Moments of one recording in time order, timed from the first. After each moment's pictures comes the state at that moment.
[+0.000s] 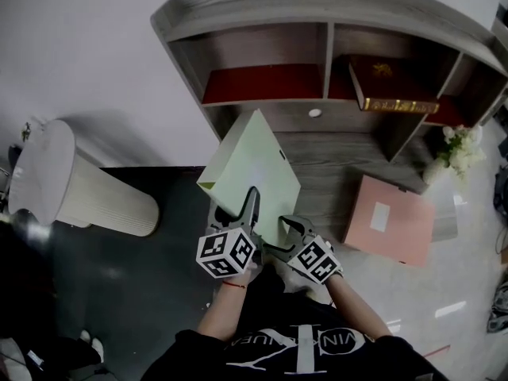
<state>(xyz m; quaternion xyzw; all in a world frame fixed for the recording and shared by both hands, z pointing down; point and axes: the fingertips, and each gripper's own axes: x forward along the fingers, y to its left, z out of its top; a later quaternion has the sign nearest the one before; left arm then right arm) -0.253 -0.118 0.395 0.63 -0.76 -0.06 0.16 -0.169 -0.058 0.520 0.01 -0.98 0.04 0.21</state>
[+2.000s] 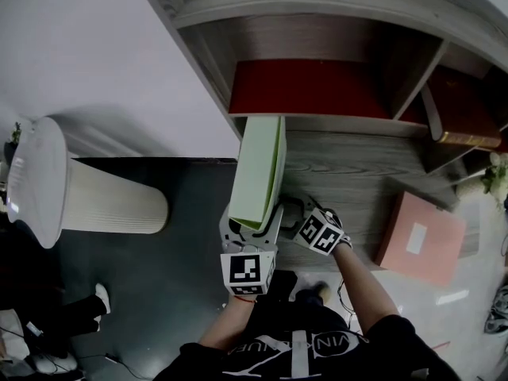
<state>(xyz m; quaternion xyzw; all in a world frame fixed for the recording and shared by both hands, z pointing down) -0.324 -0.160 0.431 0.65 -0.74 0.10 0.09 -0.311 -0.133 0.588 -0.10 -0.96 0.00 0.28</state>
